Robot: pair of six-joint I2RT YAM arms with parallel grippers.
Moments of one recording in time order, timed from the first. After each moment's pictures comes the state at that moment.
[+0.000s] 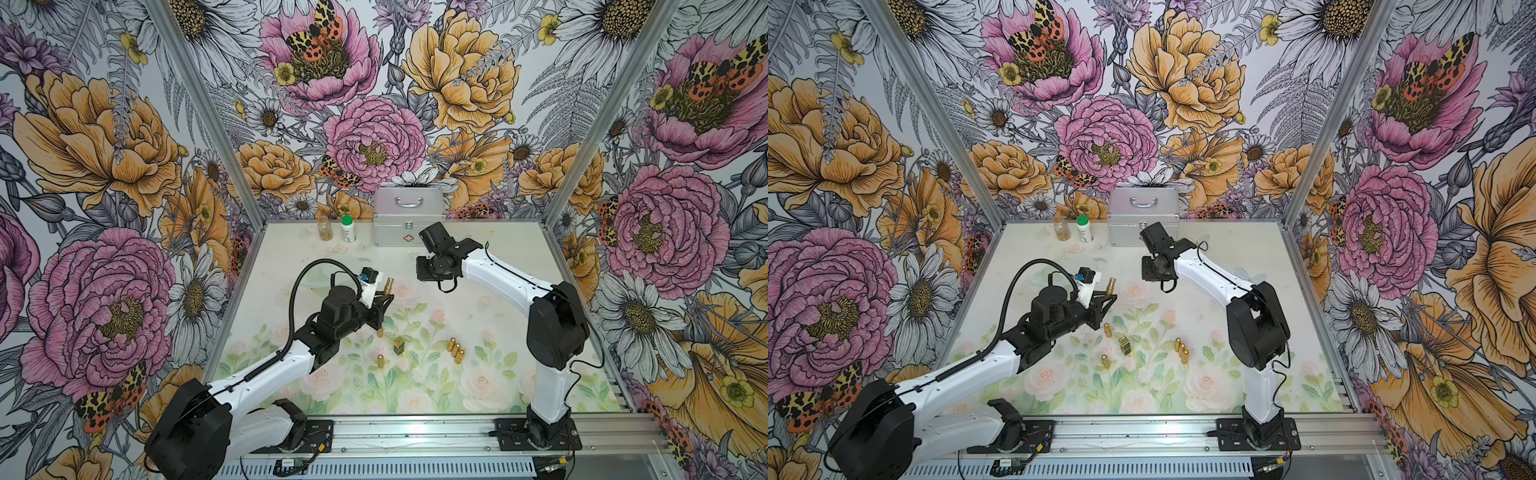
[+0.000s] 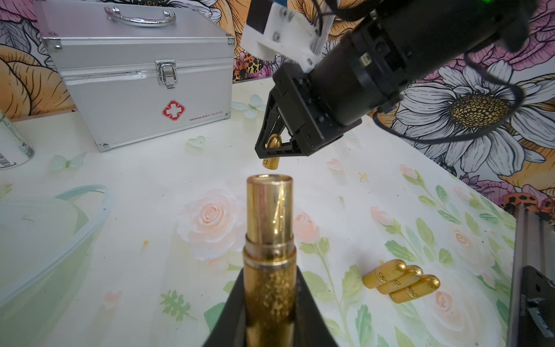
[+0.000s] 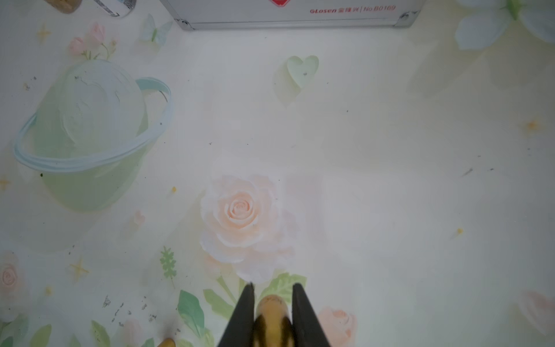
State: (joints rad) left arm -0.62 1.13 0.57 0.19 0.14 -0.18; right arm 0.56 1.96 1.63 -0.74 0.03 0.49
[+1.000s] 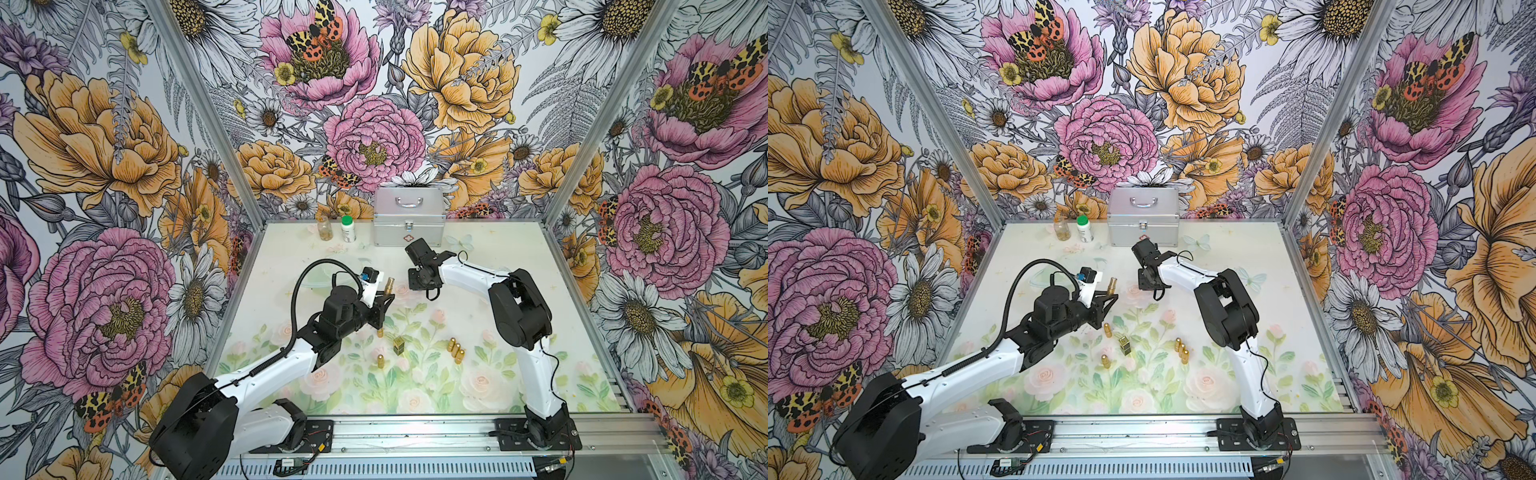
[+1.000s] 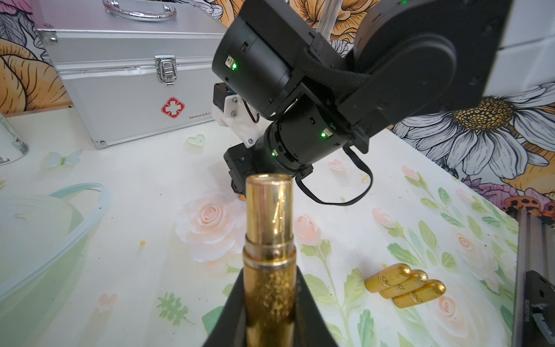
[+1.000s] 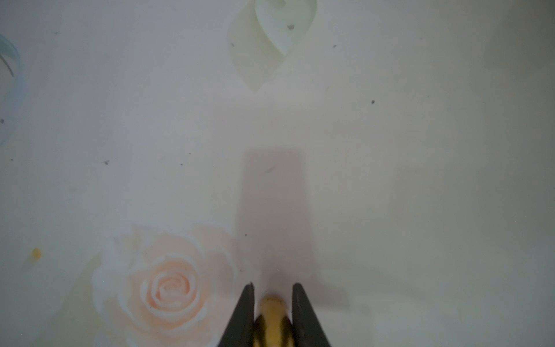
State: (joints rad) left arm -0.62 1.17 0.56 0.23 0.14 -0.19; right arm 0.58 2.19 1.65 -0.61 0.13 0.48
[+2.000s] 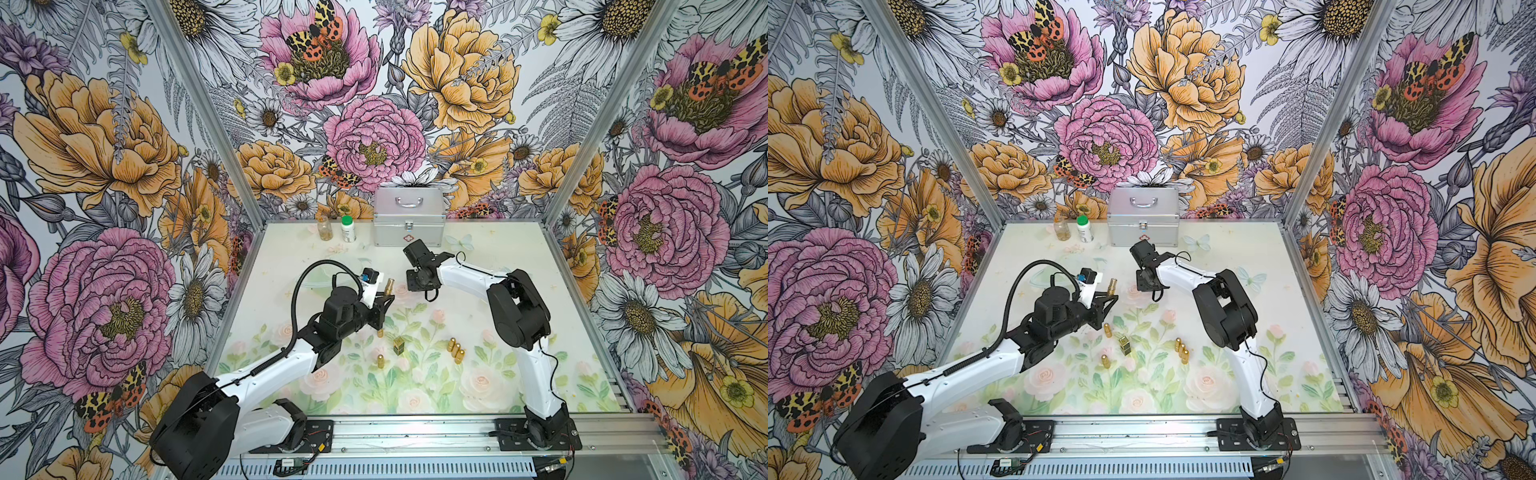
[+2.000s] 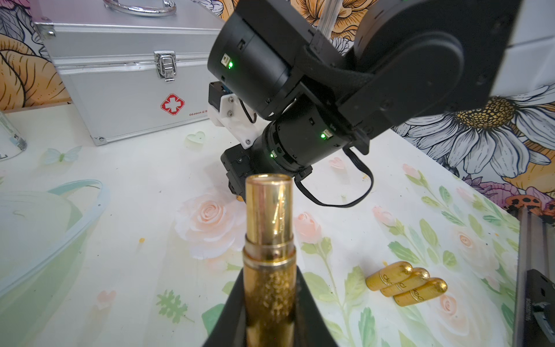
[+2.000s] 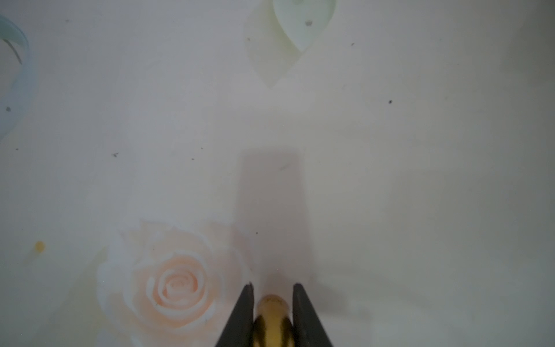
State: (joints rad) left arm -0.62 1.17 0.55 0.24 0.14 -0.19; right arm 0.59 2.20 1.65 -0.60 0.13 0.46
